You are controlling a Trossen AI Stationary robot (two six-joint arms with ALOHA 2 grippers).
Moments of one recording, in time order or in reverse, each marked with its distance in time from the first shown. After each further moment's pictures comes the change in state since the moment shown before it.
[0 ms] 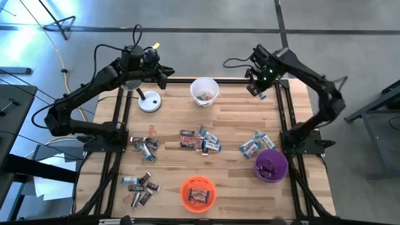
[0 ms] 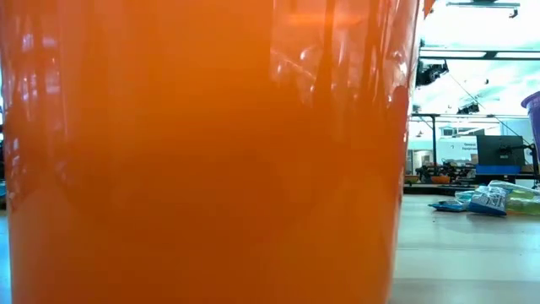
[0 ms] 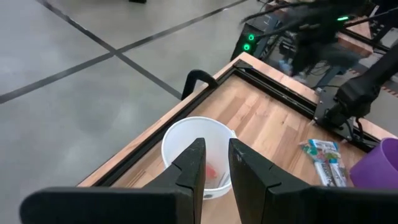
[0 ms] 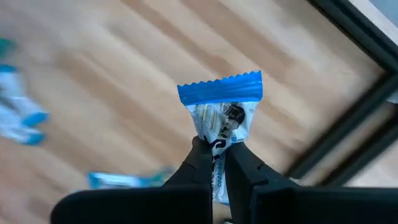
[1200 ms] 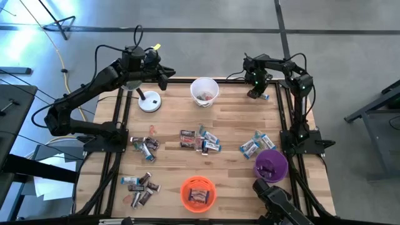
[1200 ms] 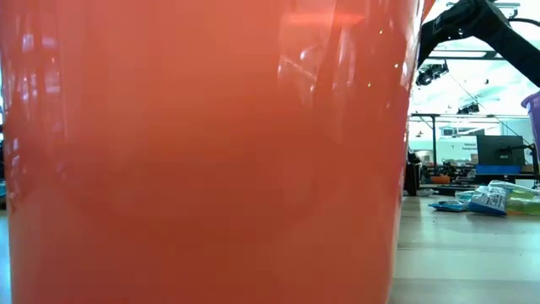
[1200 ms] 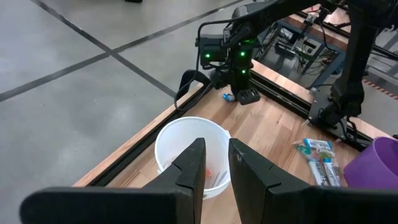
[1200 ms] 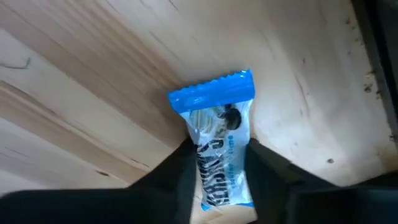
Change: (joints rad) left arm -0.017 0.000 0.000 0.005 -0.002 -0.011; right arm -0.265 0.643 -0.074 0.250 0.218 -0.465
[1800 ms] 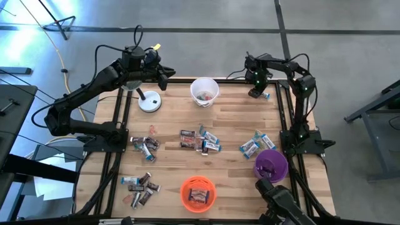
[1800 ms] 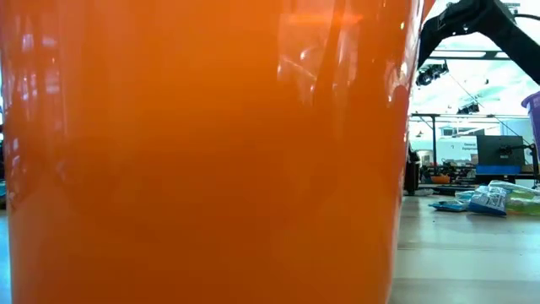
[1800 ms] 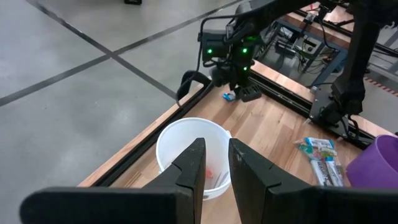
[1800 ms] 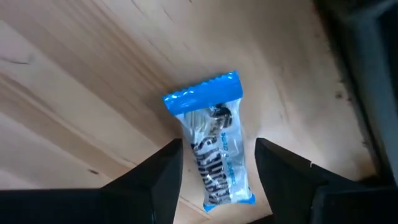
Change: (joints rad) left arm 0.000 0.000 0.000 0.003 0.000 0.017; right arm -0.010 -0.071 -0.008 0.031 -0.007 -0.075
